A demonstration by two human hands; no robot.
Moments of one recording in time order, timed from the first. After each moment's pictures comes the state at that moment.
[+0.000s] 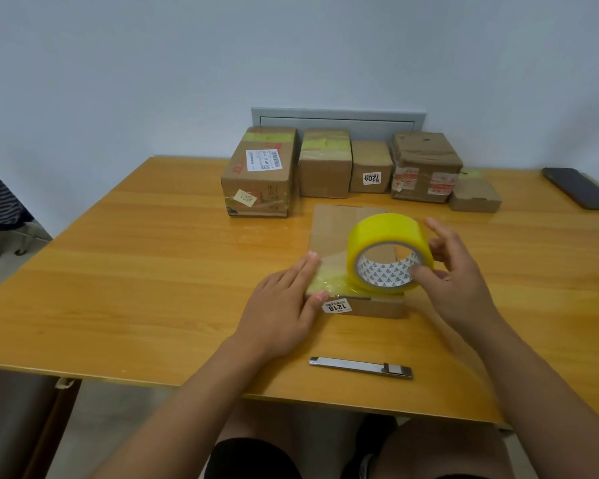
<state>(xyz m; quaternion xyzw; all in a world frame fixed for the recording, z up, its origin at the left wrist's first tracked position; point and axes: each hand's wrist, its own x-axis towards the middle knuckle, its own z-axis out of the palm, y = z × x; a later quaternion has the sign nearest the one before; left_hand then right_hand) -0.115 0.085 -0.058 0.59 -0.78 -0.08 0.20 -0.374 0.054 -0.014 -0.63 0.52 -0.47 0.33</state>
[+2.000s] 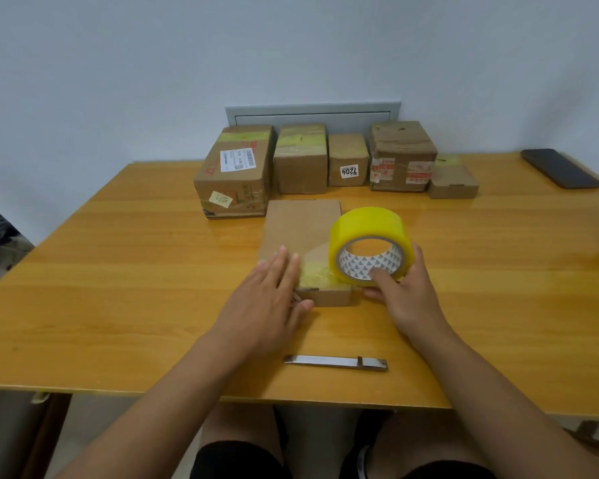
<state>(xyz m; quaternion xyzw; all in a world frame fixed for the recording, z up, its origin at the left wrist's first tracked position) -0.133 0.091 -0.028 0.60 -0.80 0.01 0.04 -0.355 0.058 -0.048 -0.50 0.52 -0.52 0.45</state>
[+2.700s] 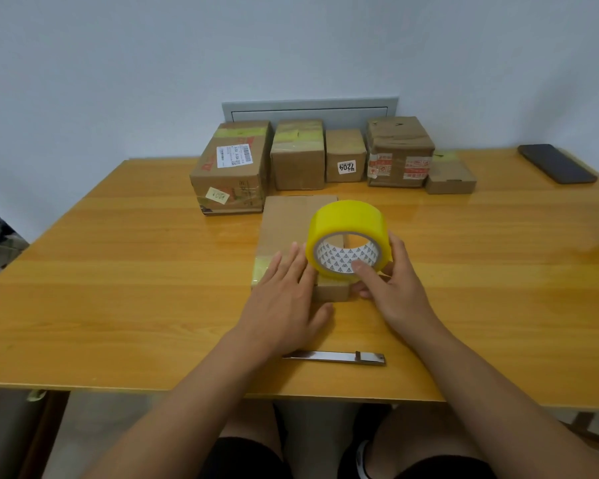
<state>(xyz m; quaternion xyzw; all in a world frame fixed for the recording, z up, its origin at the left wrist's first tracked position) -0.158 0.085 -0.039 0.56 -0.83 0.03 0.07 -0.347 0.067 -0.041 -0.56 0.51 -0.48 0.44</state>
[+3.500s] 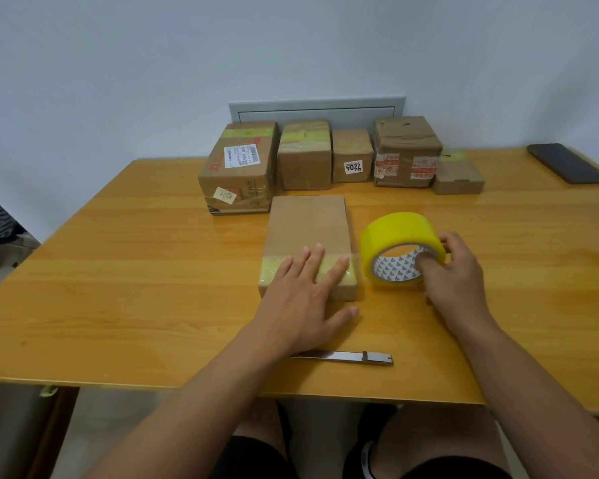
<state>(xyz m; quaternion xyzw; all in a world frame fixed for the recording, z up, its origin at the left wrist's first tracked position) -0.166 0.083 -0.036 0.56 -0.83 0.00 0.03 -0.395 0.052 -0.037 -0.53 0.62 -0.50 0.29</state>
